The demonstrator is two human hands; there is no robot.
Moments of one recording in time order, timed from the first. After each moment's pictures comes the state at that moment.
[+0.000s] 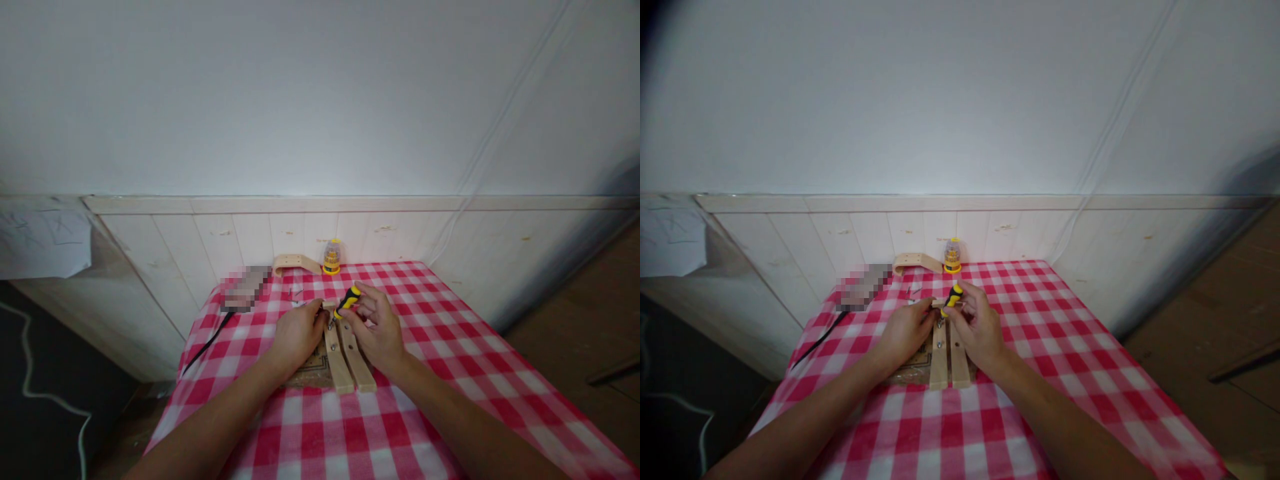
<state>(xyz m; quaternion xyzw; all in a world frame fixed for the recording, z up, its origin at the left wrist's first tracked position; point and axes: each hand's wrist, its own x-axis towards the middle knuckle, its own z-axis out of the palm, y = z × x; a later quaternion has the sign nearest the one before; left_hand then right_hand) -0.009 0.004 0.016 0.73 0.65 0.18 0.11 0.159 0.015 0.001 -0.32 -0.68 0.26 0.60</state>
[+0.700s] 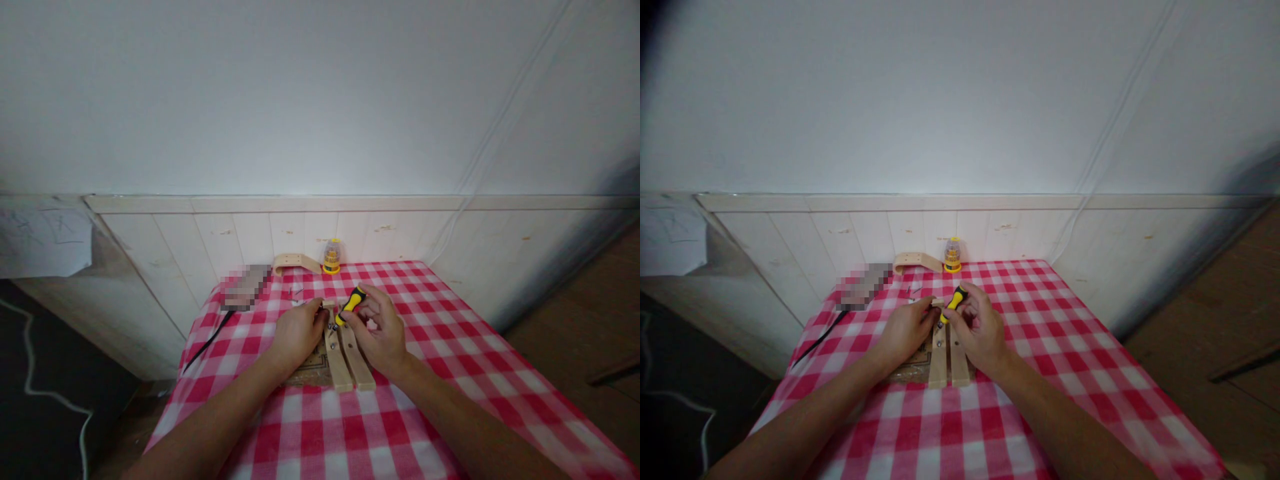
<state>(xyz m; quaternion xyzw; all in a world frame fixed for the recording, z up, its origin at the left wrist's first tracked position) -0.009 0.004 0.014 0.73 0.66 0.17 0.10 0.164 0.010 -0.001 -0.33 -0.71 0.17 0.60</state>
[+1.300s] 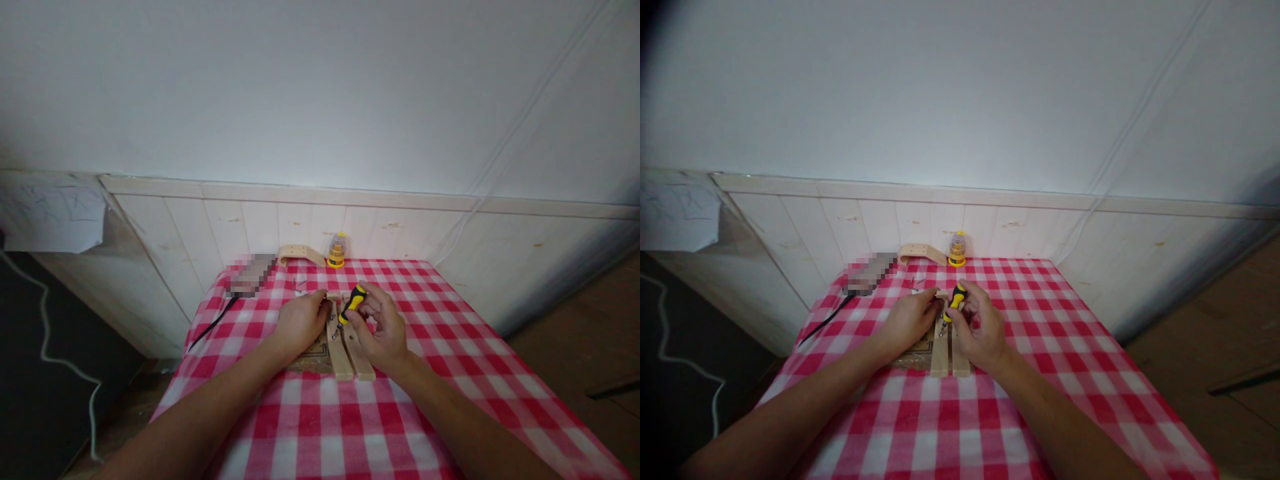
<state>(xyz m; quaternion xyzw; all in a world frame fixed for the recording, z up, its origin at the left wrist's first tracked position) -0.009 0.001 0.015 0.73 0.66 0.16 0.08 0.165 0.001 0.004 -0.29 -0.74 0.19 0.58</state>
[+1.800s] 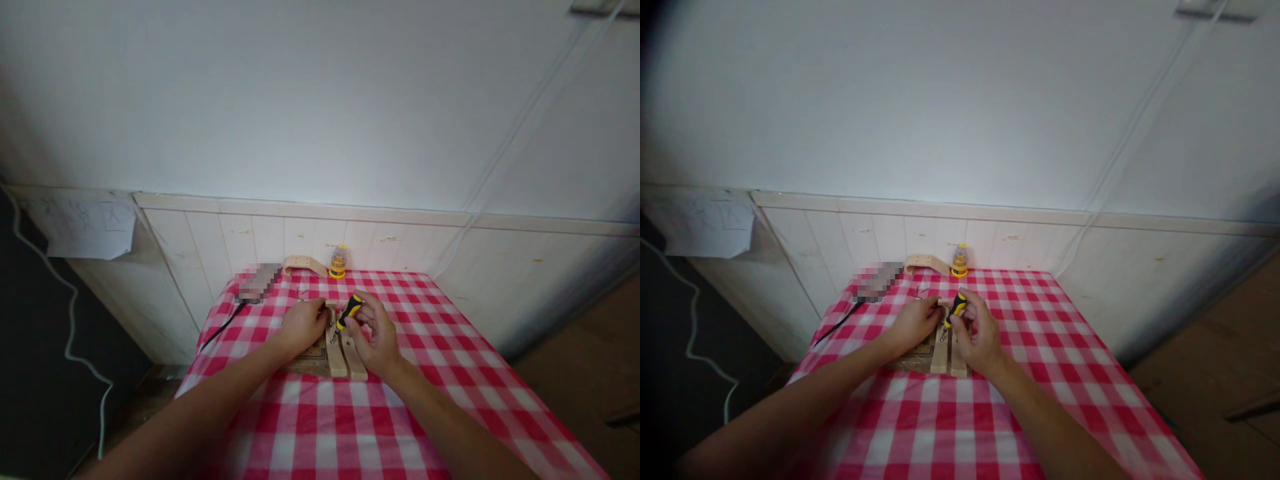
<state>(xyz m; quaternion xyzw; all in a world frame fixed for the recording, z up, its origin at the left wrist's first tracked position) -0.010 0.013 0.008 0.72 0.65 0.20 0.11 0.167 0.004 0.006 -0.25 -0.74 0.23 0.58</state>
